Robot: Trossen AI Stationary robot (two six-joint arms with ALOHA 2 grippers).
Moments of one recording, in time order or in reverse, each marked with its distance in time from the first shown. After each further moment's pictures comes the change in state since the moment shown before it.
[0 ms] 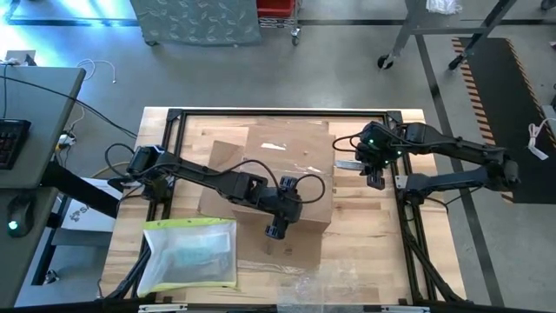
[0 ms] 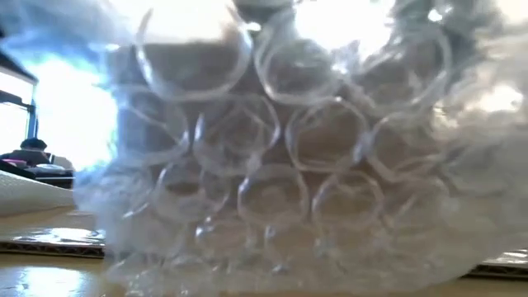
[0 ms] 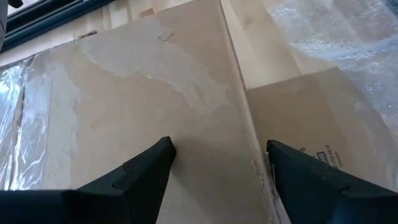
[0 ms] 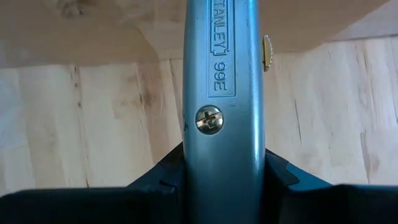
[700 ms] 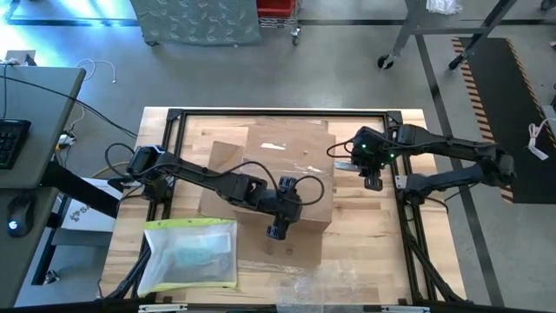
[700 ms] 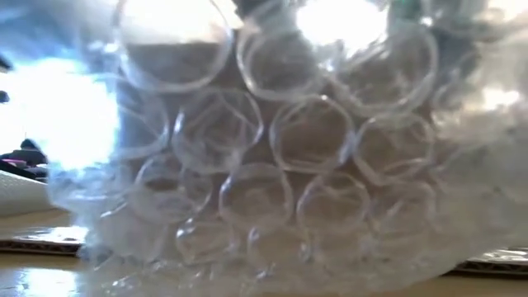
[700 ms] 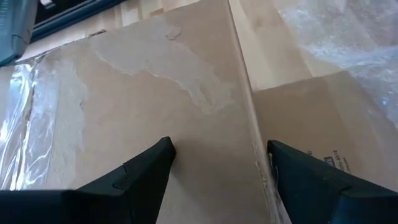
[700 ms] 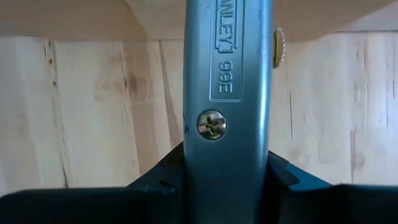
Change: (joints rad) left arm 0.002 0.002 -0.022 0.054 -0.066 -0.014; right arm 0.070 0.071 0.000 -0.008 0.062 -0.031
